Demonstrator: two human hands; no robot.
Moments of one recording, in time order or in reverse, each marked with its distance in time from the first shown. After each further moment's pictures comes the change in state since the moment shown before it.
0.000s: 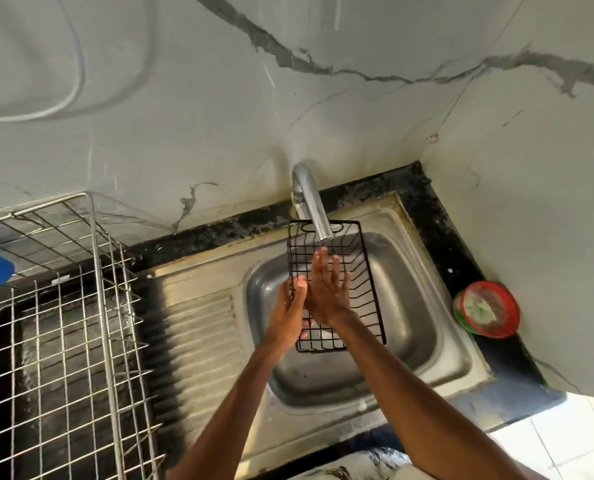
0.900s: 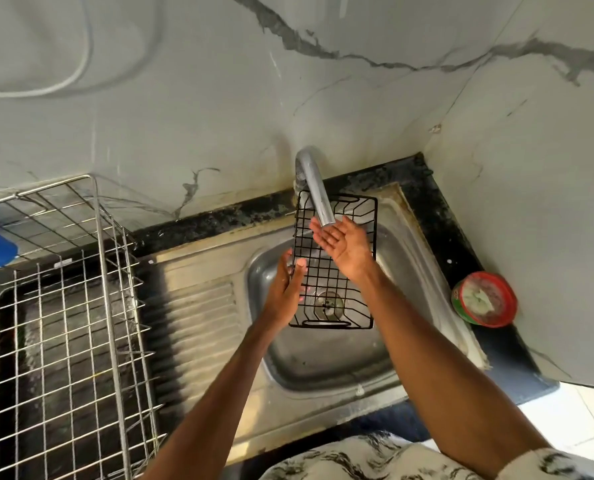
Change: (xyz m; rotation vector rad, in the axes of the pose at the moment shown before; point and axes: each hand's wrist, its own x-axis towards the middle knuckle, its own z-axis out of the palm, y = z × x) left_hand 0.026 -0.009 -0.007 0.149 0.040 0.242; right_hand 0.030 0.014 -0.070 1.915 0.026 0.252
